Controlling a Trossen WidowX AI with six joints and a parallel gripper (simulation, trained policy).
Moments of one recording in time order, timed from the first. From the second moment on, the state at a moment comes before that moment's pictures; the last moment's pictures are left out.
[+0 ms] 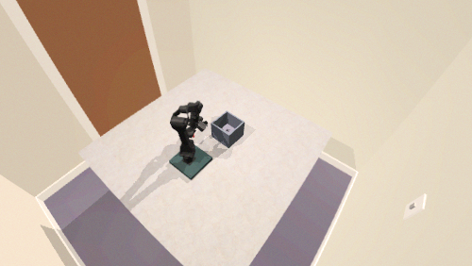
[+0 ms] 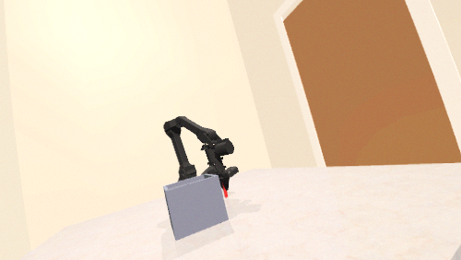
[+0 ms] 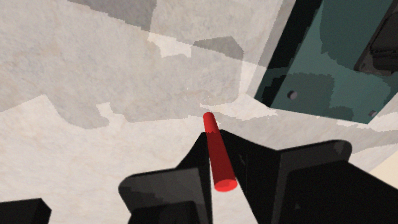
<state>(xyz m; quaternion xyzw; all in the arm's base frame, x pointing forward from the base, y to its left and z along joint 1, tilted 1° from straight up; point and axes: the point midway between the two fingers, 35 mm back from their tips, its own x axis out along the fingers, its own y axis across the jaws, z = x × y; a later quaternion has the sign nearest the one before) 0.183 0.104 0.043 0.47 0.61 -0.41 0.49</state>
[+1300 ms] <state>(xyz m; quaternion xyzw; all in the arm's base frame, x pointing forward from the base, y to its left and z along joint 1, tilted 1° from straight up) 0.229 0.040 0.197 0.54 0.49 -0.31 0.61</state>
